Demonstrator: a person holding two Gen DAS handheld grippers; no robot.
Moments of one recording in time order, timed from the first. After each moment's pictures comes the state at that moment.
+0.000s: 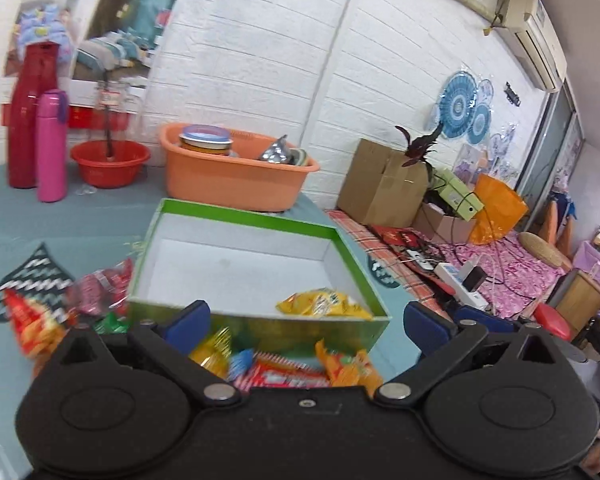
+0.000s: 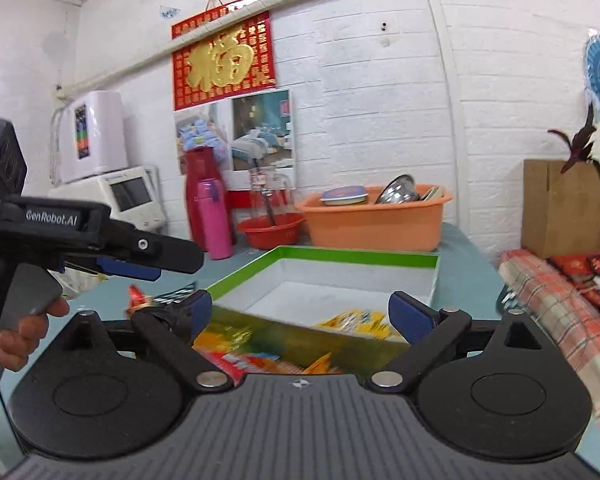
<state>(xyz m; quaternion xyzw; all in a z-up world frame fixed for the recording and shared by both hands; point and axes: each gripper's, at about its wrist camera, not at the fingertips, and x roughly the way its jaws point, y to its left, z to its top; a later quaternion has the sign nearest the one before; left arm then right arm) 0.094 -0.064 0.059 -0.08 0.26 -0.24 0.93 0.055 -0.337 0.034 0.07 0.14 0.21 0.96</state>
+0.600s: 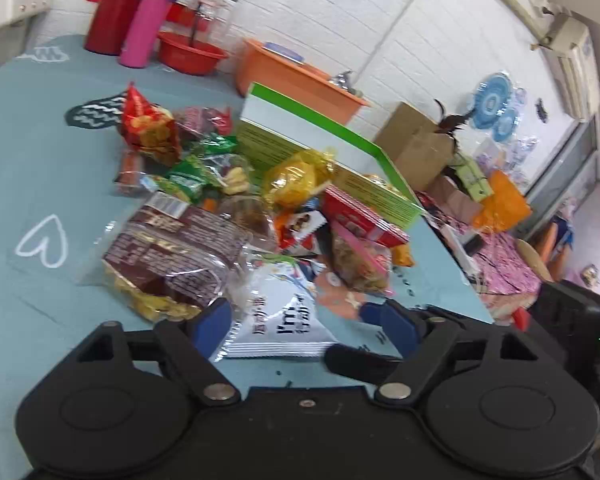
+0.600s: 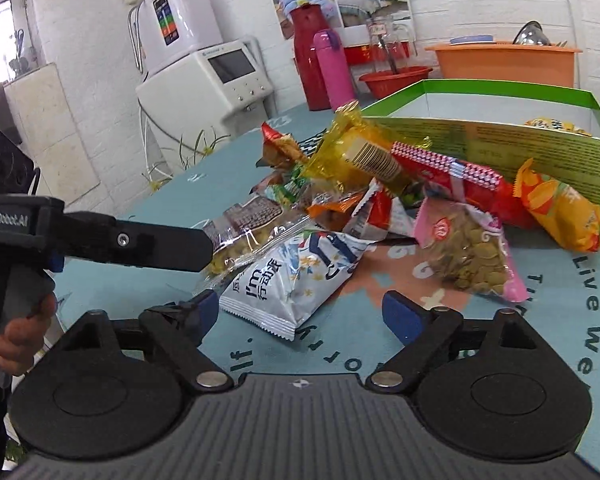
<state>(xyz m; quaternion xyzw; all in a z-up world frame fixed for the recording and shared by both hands) 0.016 0.023 -0.018 -0.18 0.34 -0.24 0.89 0.031 -0.232 -0.033 0.06 0.31 0.36 0.88</state>
